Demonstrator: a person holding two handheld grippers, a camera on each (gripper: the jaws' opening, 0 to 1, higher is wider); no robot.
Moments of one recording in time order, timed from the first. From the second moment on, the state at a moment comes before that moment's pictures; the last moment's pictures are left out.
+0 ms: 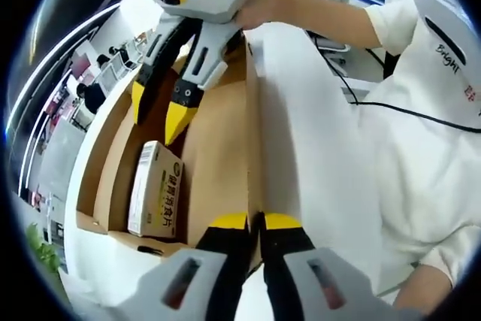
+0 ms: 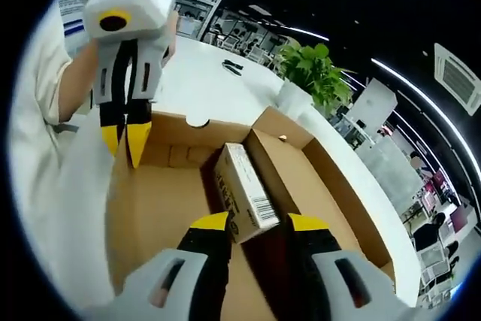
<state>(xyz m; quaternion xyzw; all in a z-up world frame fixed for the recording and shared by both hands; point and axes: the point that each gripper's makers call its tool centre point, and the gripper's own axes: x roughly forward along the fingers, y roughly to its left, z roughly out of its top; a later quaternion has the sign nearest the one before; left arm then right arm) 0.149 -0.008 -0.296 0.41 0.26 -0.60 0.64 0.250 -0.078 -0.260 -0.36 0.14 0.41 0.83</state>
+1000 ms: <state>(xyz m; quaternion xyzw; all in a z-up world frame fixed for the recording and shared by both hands) 0.149 -0.008 -0.296 0.41 0.26 -0.60 0.63 0.252 -0.068 -0.284 -0.39 0.20 0.43 0.79</state>
